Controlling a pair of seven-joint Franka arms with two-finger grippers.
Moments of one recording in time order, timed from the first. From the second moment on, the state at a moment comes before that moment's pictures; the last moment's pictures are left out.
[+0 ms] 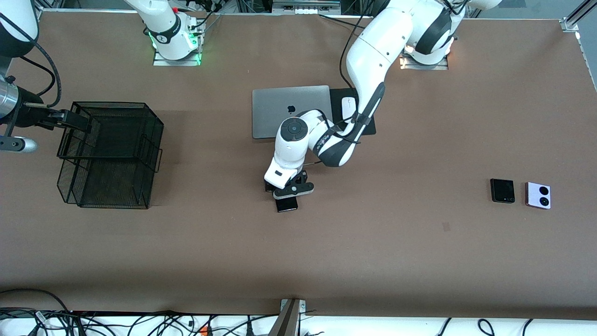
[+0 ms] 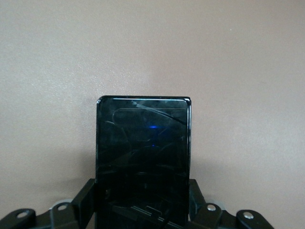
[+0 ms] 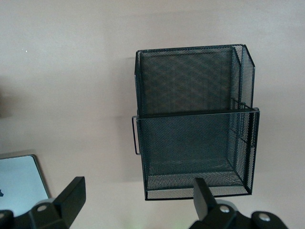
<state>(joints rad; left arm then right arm) -0.75 1.13 -0.02 -1.01 0.06 2.39 -1.10 0.00 0.11 -0.04 -1.60 0.01 1.58 0.05</state>
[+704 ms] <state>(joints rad) -0.74 1.11 -0.01 -0.95 0.06 2.21 -1.06 0.00 0.11 -0.04 -1.60 0.01 1.58 0.04</state>
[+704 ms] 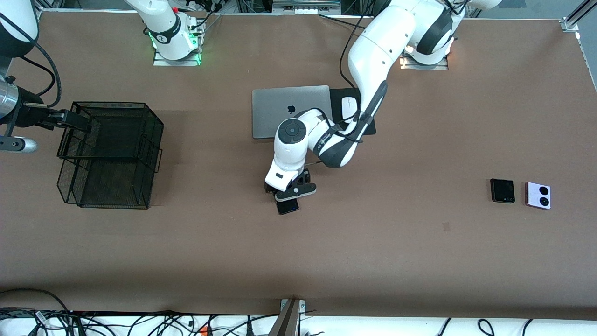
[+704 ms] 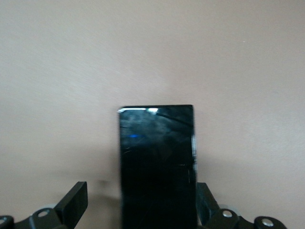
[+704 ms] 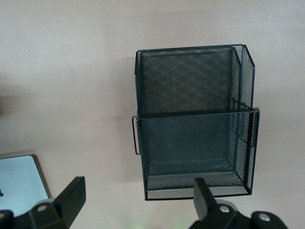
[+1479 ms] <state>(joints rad) -0.52 0.90 0.00 -1.10 0.06 1.91 -0.51 0.03 0.13 0.13 -1.59 0.01 1.59 0.03</state>
